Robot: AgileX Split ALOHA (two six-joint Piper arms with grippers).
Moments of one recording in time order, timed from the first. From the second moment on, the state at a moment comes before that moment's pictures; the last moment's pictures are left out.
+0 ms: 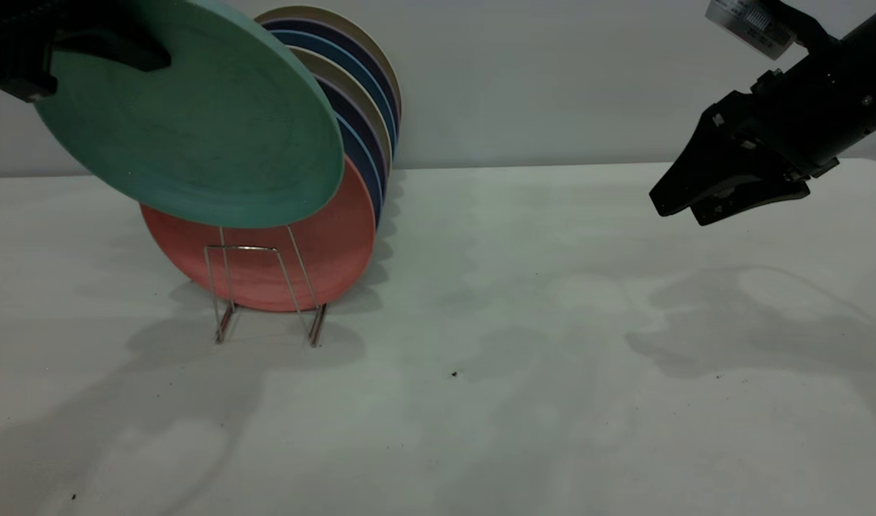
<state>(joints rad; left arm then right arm) -0.14 1.62 -1.09 -0.52 0.33 1.84 0.00 2.08 -1.27 1.01 0.80 -1.12</state>
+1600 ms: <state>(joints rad) -0.14 1.84 -1.09 -0.53 0.22 1.84 0.00 2.08 -1.27 0.98 0.80 -1.12</state>
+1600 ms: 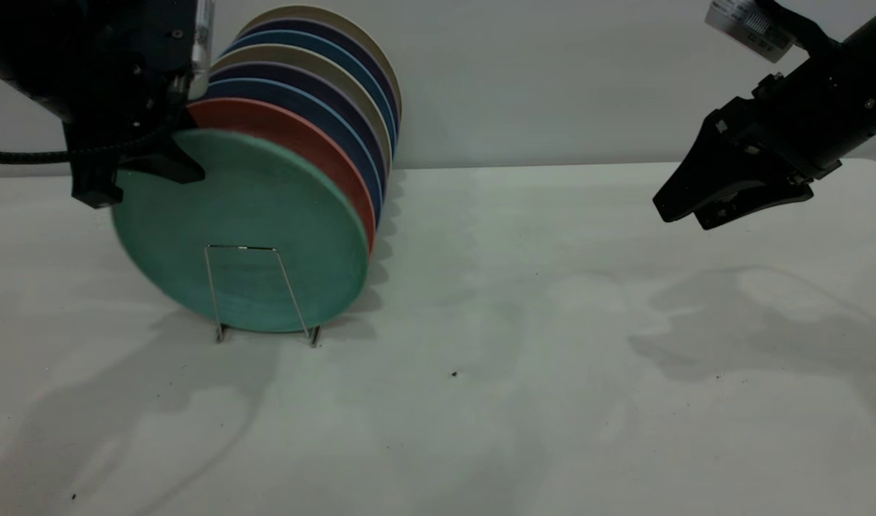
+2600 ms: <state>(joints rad) -0.14 1.77 -1.09 -0.55 0.26 1.72 0.00 2.08 -1.27 0.93 0.80 -1.07</state>
